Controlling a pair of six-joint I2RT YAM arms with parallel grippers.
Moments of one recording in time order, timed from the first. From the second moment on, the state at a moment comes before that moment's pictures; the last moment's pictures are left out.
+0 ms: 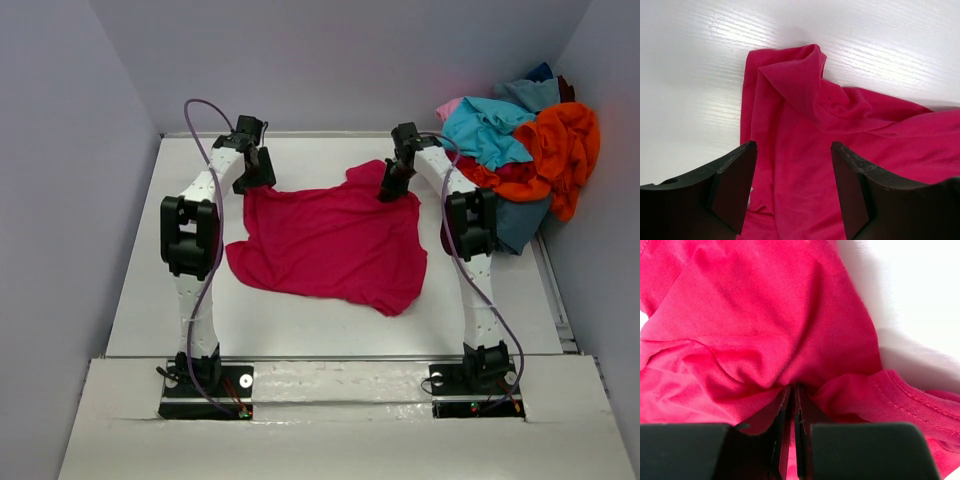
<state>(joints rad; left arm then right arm) -0.21 2.15 1.88 -0.80 -0.13 -0.44 0.23 2.49 2.23 -0.96 -0.18 0.54</state>
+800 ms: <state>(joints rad) -0.21 2.13 1.85 -0.80 -0.11 -0.43 0.13 2.49 2.25 -1.03 -0.05 0.56</state>
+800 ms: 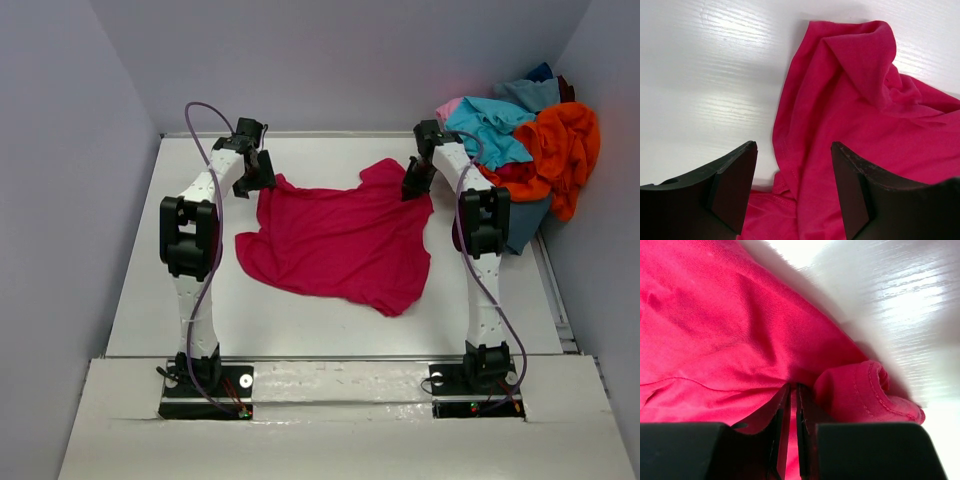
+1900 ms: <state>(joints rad) -0.07 2.32 2.06 -0.63 0.18 -0.44 0.12 2.47 2.23 -1.05 -0.07 0.52</state>
